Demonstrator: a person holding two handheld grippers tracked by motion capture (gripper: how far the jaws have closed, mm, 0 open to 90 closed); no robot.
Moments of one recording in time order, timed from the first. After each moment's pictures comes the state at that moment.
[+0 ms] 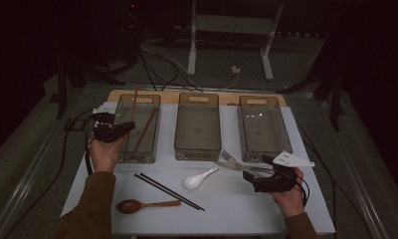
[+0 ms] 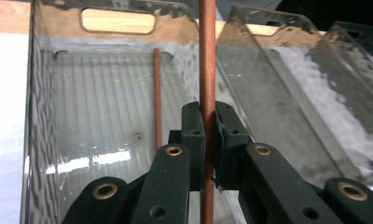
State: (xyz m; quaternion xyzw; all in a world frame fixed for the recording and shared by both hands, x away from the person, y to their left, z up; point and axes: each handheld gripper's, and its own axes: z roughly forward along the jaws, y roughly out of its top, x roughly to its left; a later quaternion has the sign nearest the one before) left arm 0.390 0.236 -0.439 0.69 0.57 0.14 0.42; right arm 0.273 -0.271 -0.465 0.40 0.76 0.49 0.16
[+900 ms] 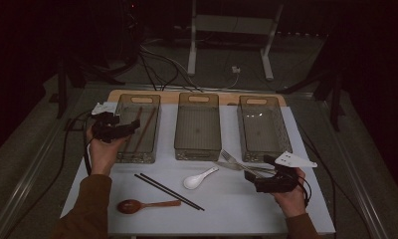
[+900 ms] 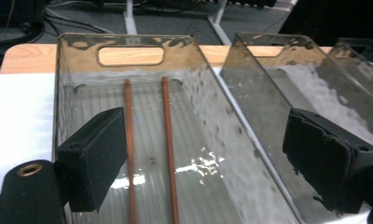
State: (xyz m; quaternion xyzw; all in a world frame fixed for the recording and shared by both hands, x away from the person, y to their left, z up) left arm 0.377 0.236 -0.428 0.68 0.54 0.20 0.45; right arm 0.271 -0.274 -0.463 0.40 0.76 0.49 0.16
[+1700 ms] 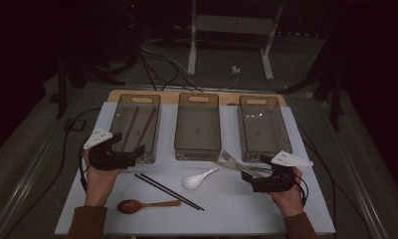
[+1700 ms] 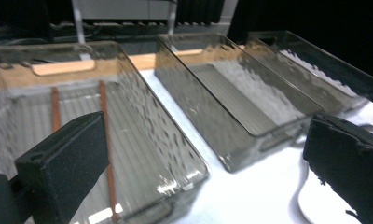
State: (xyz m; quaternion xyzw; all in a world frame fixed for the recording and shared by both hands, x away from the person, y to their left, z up) left arm 0.295 0.219 -0.429 0.71 0.45 0.19 0.51; right arm 0.273 -0.266 -0.462 0.39 0.76 0.49 0.16
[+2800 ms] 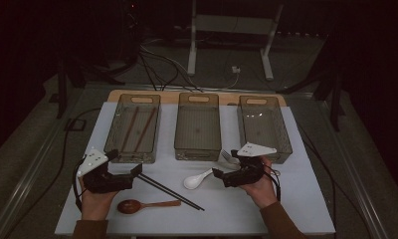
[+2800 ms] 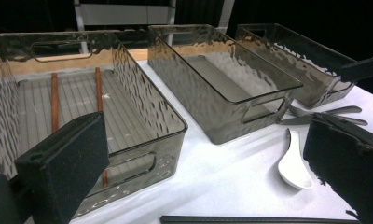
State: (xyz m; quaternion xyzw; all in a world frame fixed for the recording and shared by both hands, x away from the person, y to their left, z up) left arm 0.246 0.222 -0.442 0.70 0.44 0.22 0.52; right arm 0.297 -0.188 -0.457 0.35 0.80 0.47 0.11
